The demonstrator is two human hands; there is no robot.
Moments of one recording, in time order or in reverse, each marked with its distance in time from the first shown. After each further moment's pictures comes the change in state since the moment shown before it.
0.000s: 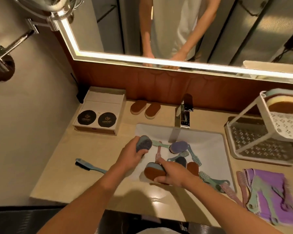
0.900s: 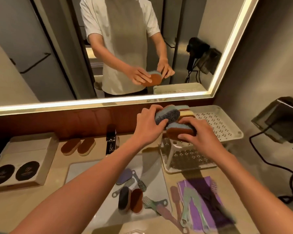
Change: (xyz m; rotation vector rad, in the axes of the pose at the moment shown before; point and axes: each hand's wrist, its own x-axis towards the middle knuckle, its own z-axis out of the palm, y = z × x) left_hand 0.121 0.401 0.161 0.080 0.131 0.589; right_hand -0.245 0.217 -0.255 0.116 0.937 0.185
